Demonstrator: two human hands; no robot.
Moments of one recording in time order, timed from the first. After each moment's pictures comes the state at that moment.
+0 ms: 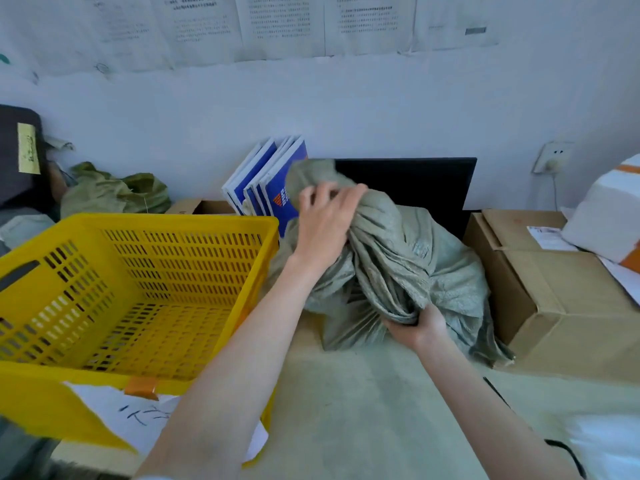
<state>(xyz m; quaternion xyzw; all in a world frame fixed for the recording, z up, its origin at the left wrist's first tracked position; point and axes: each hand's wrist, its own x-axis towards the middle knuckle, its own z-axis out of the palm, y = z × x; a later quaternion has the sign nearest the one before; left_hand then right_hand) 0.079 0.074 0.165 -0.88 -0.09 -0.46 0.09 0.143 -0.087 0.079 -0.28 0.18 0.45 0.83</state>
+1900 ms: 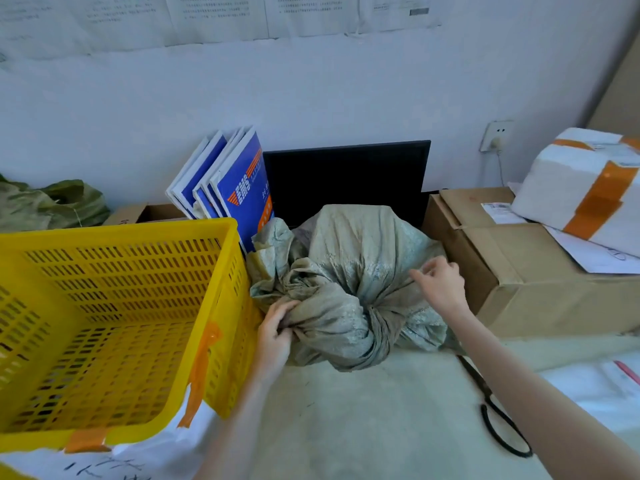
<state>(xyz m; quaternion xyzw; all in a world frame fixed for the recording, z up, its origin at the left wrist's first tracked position) 0.013 0.071 -0.009 -0.77 -0.23 -0.30 -0.52 0.216 -0.131 0.061 -0.90 -0.11 0.07 0.41</state>
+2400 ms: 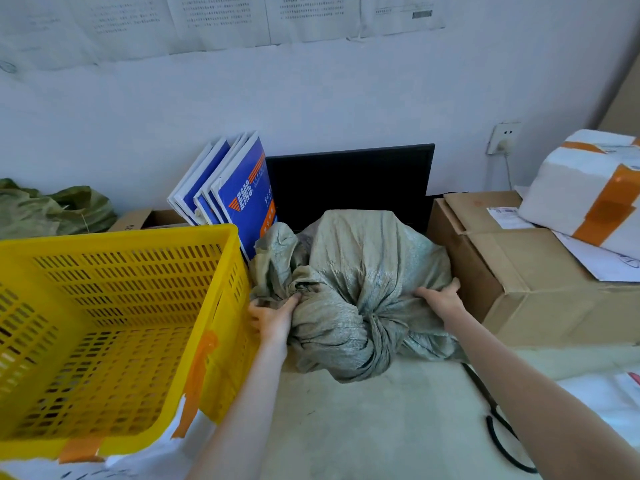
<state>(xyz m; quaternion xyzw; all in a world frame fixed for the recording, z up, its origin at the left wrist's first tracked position) 0.058 0.082 0.019 -0.53 -0.55 -0.25 -0.59 0.256 -0.130 0.021 -0.82 0.06 0.25 0.51</state>
